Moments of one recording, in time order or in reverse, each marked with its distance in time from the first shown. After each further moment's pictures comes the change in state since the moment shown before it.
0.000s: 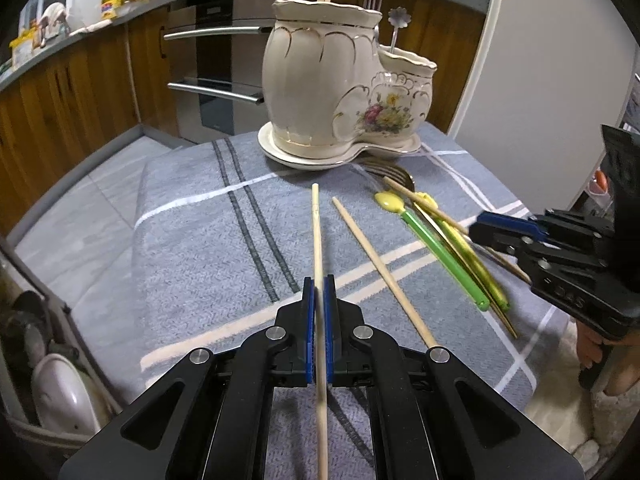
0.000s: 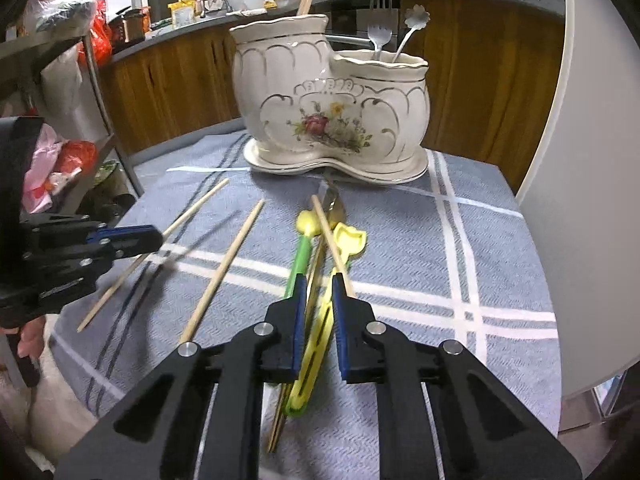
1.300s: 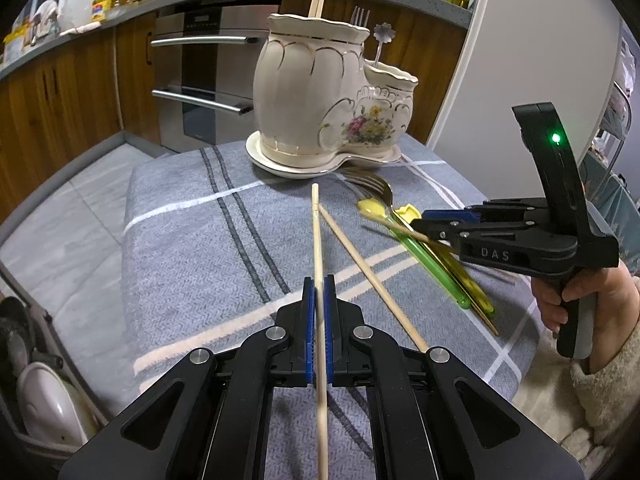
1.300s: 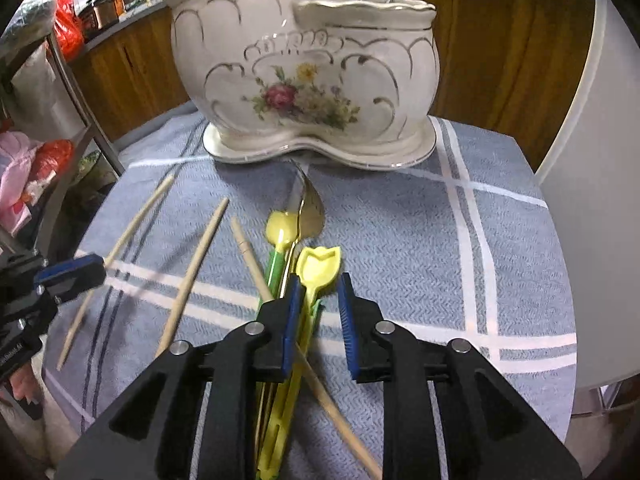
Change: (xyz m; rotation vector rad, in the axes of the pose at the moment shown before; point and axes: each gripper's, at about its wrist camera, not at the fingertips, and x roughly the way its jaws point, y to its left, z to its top) left arm -0.010 0.009 -0.006 0.001 -0.043 -0.084; right arm 0.042 -0.012 0.023 0.043 0.176 0.015
